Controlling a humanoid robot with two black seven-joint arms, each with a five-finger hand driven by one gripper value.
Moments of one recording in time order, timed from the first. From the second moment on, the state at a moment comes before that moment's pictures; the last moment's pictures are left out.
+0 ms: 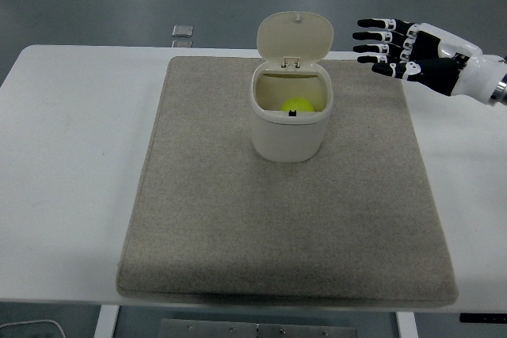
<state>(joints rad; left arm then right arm) 0.04 0.00 -0.13 -0.08 0.09 -0.10 -0.01 0.82 -0.62 0.69 1.07 -0.37 0.51 0.10</state>
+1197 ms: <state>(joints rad) 0.04 0.00 -0.13 -0.08 0.09 -0.10 -0.01 0.80 -0.46 0.69 0.85 0.05 0.37 0.00</state>
